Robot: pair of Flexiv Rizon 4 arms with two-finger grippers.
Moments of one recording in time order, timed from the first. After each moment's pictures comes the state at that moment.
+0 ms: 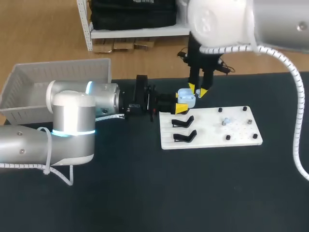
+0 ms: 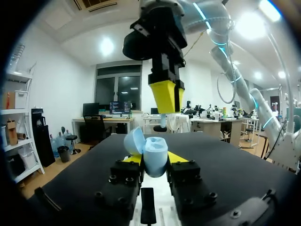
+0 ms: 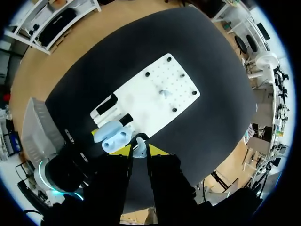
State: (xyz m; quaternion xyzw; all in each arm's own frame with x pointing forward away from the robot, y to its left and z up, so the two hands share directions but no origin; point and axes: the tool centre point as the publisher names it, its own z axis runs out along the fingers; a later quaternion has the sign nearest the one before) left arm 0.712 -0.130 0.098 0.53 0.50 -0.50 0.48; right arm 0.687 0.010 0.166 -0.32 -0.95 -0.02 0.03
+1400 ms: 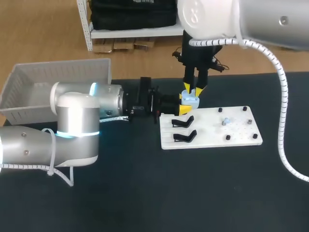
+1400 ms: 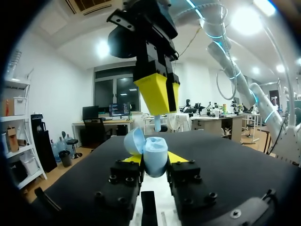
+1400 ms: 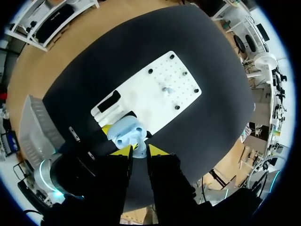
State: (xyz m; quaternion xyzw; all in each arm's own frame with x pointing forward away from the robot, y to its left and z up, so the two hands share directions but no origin) left arm 0.710 -0.140 0.095 0.54 0.48 -0.48 0.49; right arm 0.692 0.024 0.163 -0.31 -0.95 0.00 0.04
